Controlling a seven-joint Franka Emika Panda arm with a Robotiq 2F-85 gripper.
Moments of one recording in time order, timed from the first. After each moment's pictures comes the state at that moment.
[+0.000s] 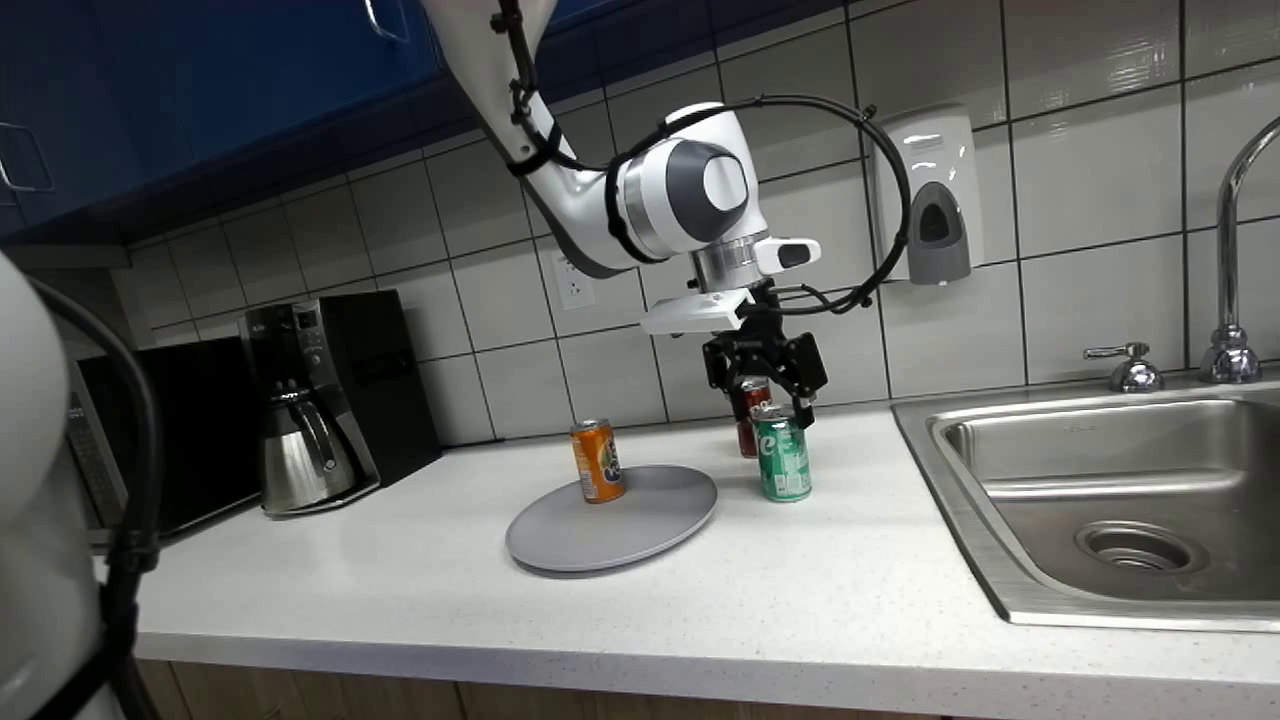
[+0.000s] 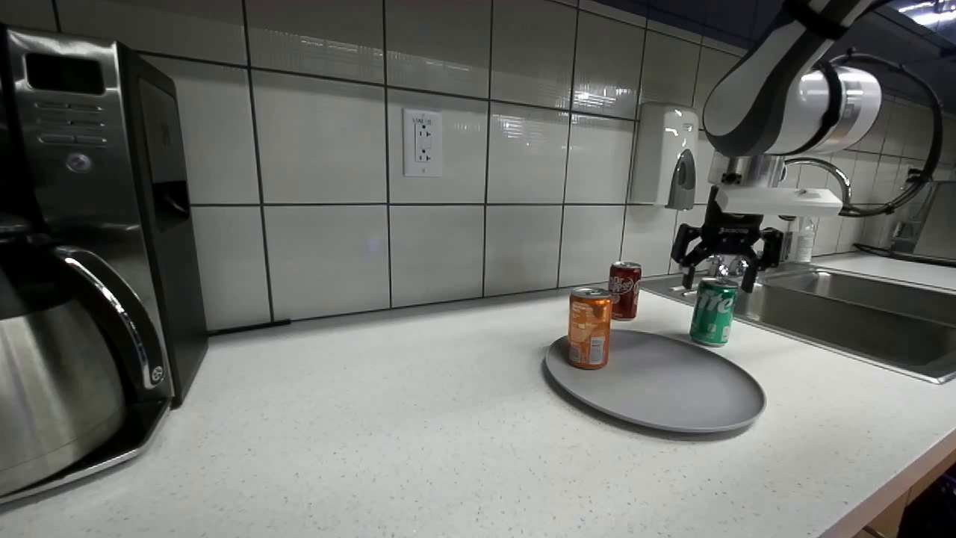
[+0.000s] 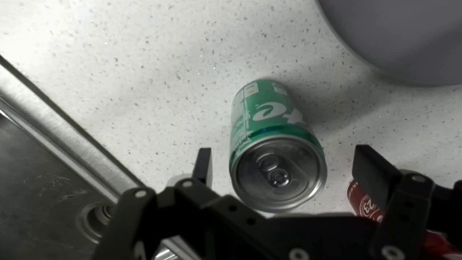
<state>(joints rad) -0.14 0.25 -0.18 -2.16 0.00 2.55 0.20</state>
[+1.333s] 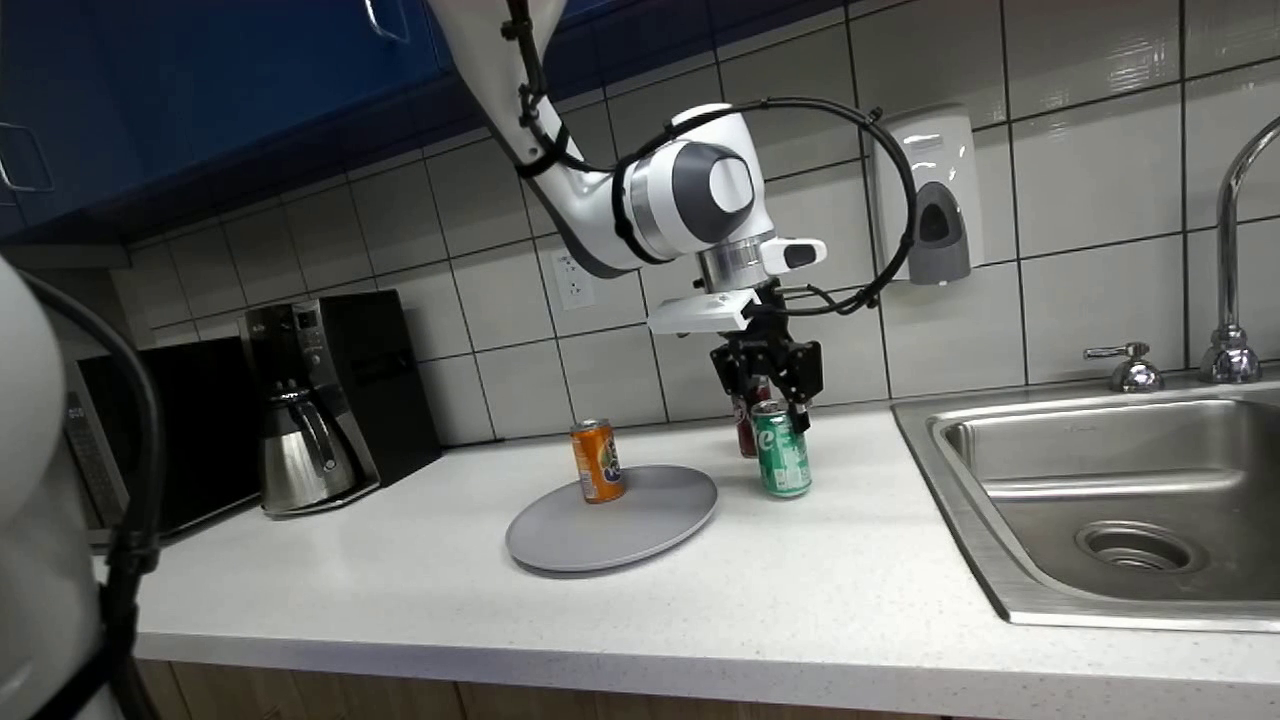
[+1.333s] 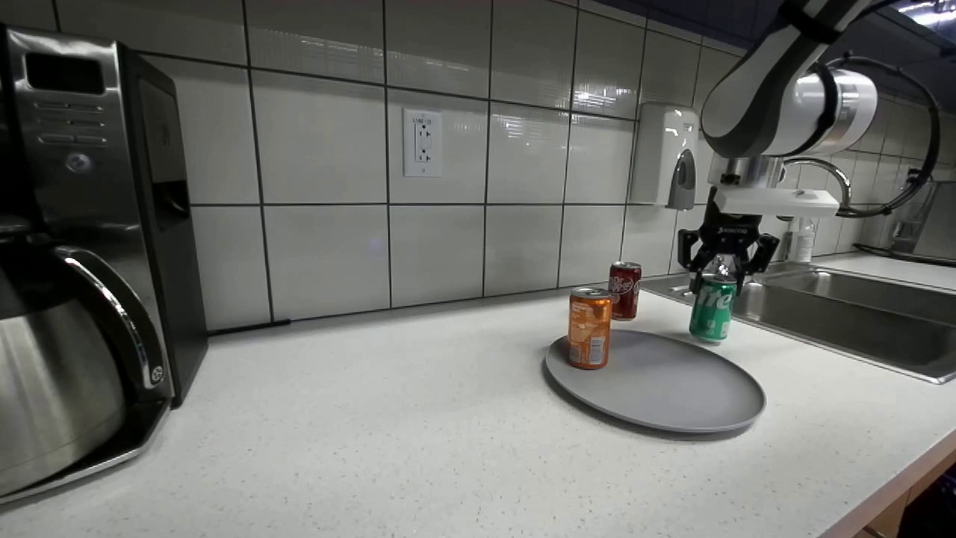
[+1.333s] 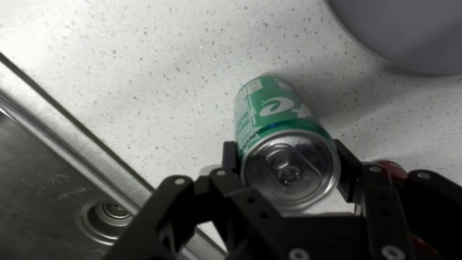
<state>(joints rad) -0.14 0.27 -0.18 -2.14 0.01 2.55 0.20</state>
